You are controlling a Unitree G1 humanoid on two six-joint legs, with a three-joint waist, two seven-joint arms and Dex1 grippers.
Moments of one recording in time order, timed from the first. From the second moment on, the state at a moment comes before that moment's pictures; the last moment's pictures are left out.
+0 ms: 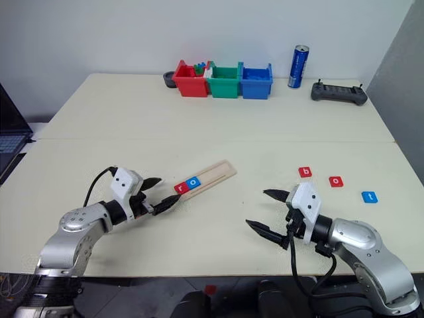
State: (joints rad) left arm -0.22 0.61 0.07 0.02 -0.29 0.34 -0.79; right arm 0.00 -0.66 0.02 -0.67 0.53 0.55 0.74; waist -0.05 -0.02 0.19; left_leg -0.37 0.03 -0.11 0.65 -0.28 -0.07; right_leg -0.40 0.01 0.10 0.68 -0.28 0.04
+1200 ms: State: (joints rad) left arm -0.49 0.68 -0.15 0.28 -0.13 0.29 -1.03; right arm -0.07 -0.71 0.04 -0.78 0.60 0.64 0.78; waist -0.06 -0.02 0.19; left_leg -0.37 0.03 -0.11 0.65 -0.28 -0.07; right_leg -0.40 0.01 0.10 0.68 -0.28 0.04
